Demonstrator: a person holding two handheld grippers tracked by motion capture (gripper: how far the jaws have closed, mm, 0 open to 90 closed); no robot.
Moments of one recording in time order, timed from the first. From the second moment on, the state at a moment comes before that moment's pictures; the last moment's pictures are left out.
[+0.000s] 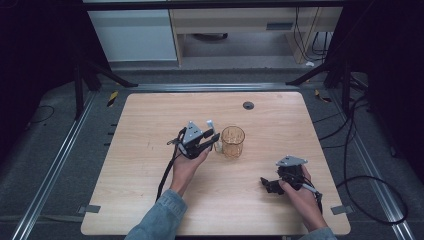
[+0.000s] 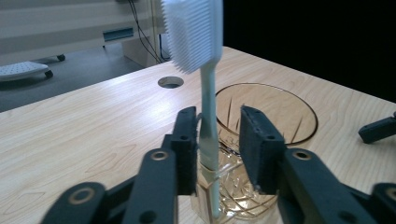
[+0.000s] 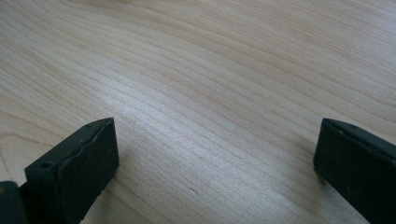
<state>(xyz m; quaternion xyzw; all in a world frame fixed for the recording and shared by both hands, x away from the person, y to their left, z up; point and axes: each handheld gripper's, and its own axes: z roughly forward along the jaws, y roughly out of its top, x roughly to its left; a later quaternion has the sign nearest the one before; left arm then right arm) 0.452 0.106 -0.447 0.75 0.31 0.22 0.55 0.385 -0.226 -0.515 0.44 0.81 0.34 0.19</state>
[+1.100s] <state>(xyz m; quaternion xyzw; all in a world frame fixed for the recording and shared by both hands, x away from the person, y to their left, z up) 0.443 0.111 -0.436 0.81 0.28 0.21 0.46 0.385 -0.226 -0.515 0.44 0.81 0.34 0.19</state>
